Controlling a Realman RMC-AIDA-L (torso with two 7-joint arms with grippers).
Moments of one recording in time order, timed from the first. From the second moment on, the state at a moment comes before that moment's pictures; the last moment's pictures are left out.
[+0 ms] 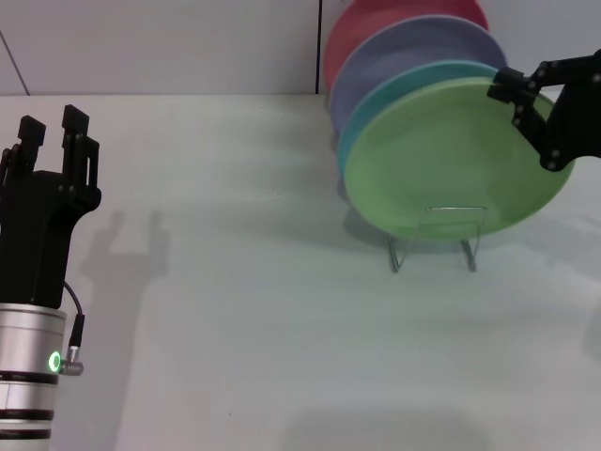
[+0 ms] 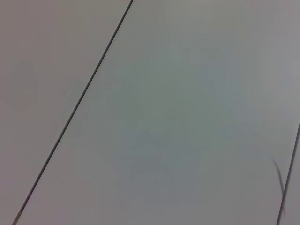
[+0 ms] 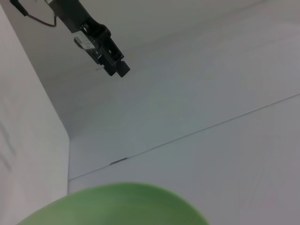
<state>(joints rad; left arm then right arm) -0.31 -2.08 -0.32 -0.61 1.74 1.56 -0.06 0.63 1.99 -0.17 -0.49 -2.00 -1.74 -0.18</state>
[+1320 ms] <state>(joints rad) -0.31 -2.07 -0.33 -0.47 1.81 1.57 -0.02 0.43 2.01 -0.17 -0.56 -1.28 -1.54 0.84</state>
